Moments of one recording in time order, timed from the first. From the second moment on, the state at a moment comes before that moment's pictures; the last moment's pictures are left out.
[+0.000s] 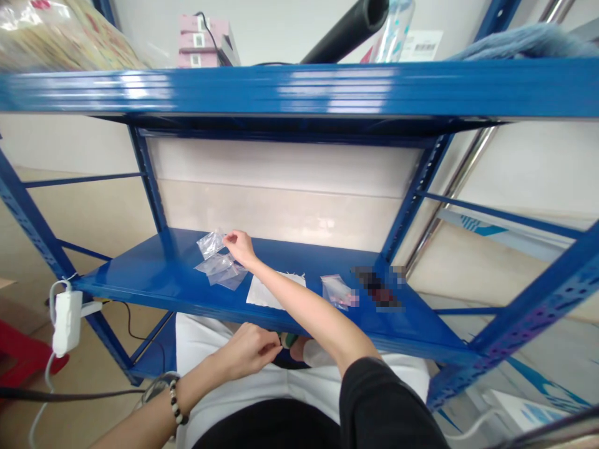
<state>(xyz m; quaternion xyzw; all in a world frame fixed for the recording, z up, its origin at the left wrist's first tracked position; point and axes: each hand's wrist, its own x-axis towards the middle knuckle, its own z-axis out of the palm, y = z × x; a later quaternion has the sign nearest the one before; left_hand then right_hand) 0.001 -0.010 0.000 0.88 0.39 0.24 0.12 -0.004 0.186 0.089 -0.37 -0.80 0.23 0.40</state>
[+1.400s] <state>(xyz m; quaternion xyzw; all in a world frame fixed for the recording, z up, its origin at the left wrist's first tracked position) 0.005 -0.005 -0.005 0.74 0.36 0.39 0.42 0.184 -0.024 -0.003 -0.30 -0.87 0.03 0.39</state>
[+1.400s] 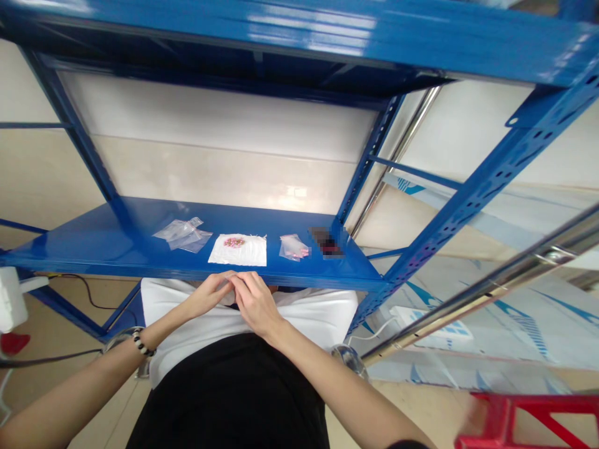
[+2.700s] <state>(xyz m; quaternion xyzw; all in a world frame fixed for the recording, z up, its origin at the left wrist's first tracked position) 0.005 -0.009 -0.005 0.78 0.40 0.38 0.29 0.200 -0.009 0.000 -0.32 -0.86 0.04 0.39</state>
